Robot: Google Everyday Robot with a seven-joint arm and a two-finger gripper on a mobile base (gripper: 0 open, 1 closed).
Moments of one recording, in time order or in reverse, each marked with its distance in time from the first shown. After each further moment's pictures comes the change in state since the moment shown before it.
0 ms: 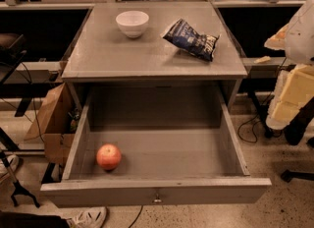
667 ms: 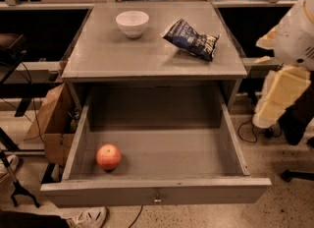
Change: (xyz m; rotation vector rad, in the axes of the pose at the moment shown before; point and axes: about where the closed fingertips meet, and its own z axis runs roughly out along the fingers) arm -0.017 -0.001 0.007 0.020 -0.031 0.004
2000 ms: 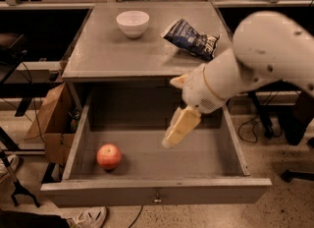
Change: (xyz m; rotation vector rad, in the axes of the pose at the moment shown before) arm -0.132 0.033 0.160 -0.161 -0.428 -0.073
